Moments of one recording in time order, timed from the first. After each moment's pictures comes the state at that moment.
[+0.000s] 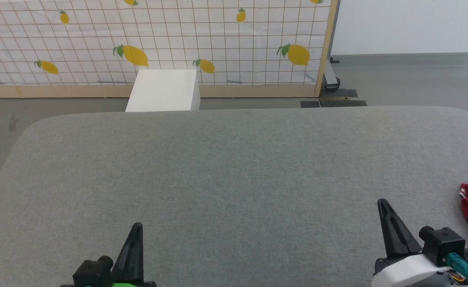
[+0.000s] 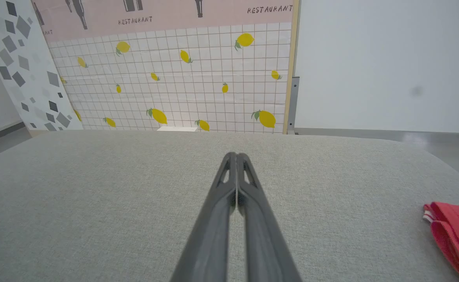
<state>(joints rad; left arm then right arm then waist) 0.18 0.05 -0.04 0.02 -0.17 -0.08 -0.22 0.08 -0.08 0.00 0.11 0.11 0.13 -0.18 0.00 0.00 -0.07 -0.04</state>
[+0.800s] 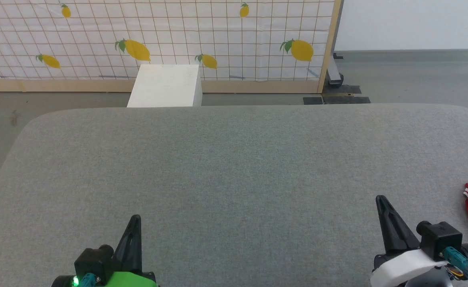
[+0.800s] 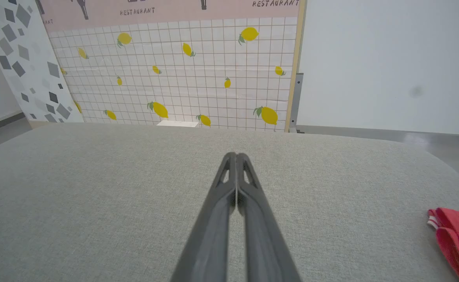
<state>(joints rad) 0.15 0.05 -0.03 0.02 -0.14 -0.06 -0.17 0.07 -0.08 0.00 0.08 0.09 0.13 -0.14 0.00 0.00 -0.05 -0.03</state>
